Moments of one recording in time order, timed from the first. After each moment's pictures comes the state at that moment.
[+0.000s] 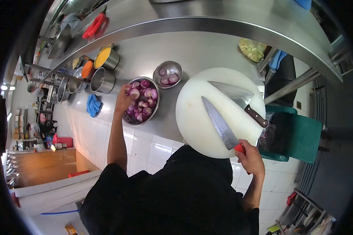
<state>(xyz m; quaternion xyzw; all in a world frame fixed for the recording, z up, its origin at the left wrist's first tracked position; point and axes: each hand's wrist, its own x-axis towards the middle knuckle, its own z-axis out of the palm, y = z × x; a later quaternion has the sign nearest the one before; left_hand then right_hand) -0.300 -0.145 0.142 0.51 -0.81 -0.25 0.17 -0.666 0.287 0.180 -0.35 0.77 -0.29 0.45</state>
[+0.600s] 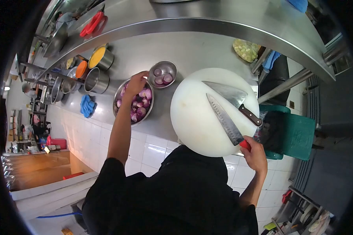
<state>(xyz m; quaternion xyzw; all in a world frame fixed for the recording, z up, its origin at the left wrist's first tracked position) -0.382 -0.188 0.102 0.38 -0.87 -0.26 0.20 -0.688 0.301 0.179 -0.35 0.81 -0.29 0.37</state>
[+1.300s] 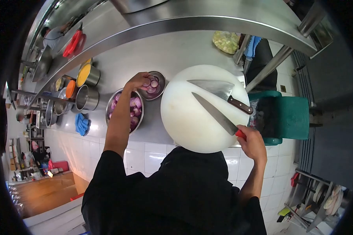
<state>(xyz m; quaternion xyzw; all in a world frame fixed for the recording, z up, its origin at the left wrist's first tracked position) -0.467 -0.229 0.091 0.42 -0.72 -0.56 -0.05 -0.678 0.296 0.197 -0.41 0.83 -0.28 0.26</state>
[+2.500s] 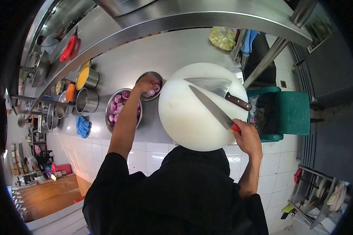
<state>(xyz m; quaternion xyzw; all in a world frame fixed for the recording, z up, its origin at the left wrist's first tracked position) -0.488 -0.215 0.042 0.35 -0.87 -0.35 -0.07 -0.672 0.285 0.187 -0.42 0.82 -0.30 0.23</state>
